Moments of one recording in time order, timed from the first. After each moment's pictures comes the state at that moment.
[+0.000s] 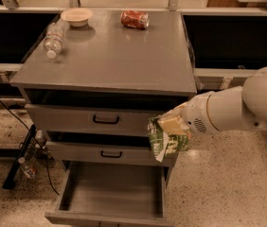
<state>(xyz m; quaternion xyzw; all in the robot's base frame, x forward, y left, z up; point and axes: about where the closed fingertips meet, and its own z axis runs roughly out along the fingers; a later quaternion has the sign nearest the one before) 0.480 -0.097 0.815 -0.40 0.82 0.18 0.35</state>
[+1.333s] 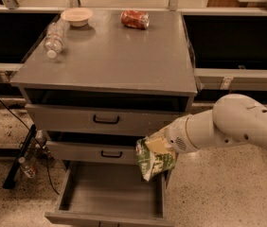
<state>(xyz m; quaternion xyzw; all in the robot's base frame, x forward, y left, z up) 0.474 -0.066 0.728 -0.39 0.84 0.24 0.30</state>
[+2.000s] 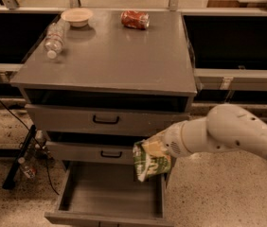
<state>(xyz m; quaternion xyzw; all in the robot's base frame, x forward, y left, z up) 0.481 -0.058 0.703 -0.37 0.84 0.25 0.30</state>
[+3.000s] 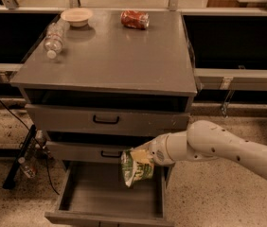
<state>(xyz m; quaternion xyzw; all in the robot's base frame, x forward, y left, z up) 0.503 -0.025 0.621 -0.34 0.84 0.31 0.29</state>
